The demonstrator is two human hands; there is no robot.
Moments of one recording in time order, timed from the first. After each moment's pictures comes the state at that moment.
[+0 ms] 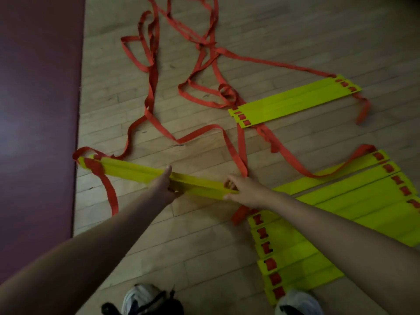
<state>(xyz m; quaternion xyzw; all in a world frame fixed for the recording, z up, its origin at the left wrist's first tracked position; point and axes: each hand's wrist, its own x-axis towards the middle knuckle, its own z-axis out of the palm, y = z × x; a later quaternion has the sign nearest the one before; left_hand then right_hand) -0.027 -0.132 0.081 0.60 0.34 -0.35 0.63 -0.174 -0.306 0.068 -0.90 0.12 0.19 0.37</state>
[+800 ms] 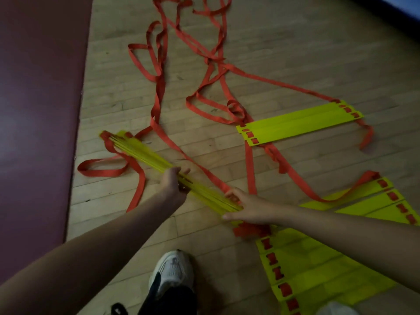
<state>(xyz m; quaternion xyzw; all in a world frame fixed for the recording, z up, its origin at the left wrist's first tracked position) 0.013 -0.154 0.081 0.55 0.30 -0.34 0.70 -0.143 -0.297 0.082 -0.84 0.16 0.25 0.45</state>
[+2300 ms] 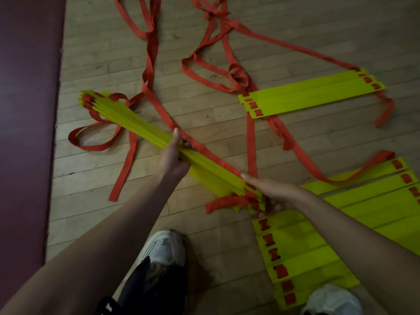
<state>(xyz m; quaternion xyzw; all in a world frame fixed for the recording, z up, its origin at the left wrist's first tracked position) 0.016 -0.172 0.030 0.37 0.22 -0.35 0.83 -0.164 -0.327 0.060 -0.62 0.44 0.37 0.54</state>
